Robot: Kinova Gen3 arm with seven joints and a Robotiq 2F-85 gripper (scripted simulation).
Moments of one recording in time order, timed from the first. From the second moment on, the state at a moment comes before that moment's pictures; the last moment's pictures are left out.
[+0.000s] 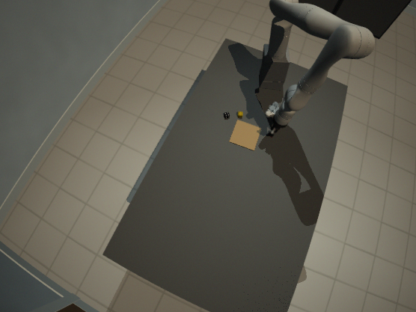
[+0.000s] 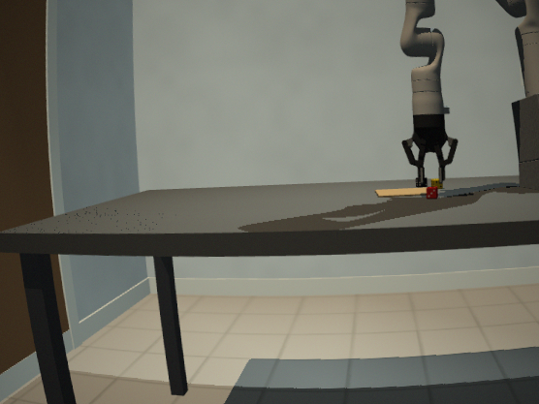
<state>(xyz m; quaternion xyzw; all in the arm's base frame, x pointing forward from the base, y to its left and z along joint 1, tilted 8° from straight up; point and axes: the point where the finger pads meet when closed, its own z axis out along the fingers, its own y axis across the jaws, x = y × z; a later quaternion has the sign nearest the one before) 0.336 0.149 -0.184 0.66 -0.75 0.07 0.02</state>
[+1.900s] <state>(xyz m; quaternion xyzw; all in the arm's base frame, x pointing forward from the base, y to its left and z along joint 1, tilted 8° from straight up) 0.338 0.144 -0.215 0.66 -0.75 0.07 0.02</state>
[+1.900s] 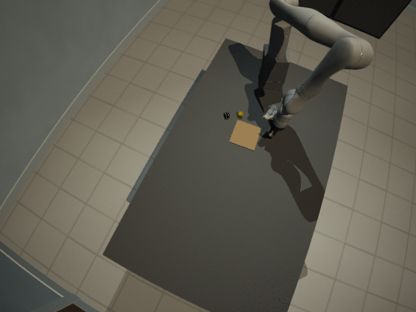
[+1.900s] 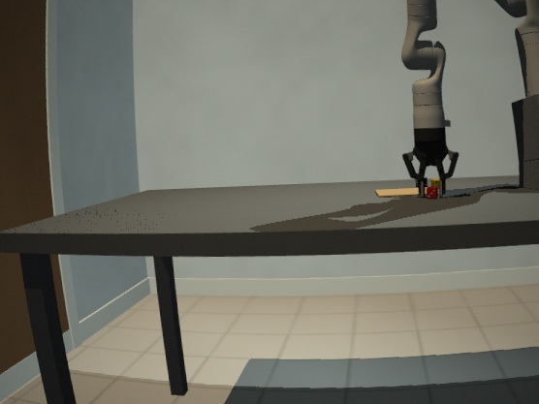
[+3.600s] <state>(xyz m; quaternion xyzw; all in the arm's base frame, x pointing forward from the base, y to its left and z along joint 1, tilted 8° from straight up) 0.332 0.143 -0.201 0.66 -0.75 0.07 0.03</state>
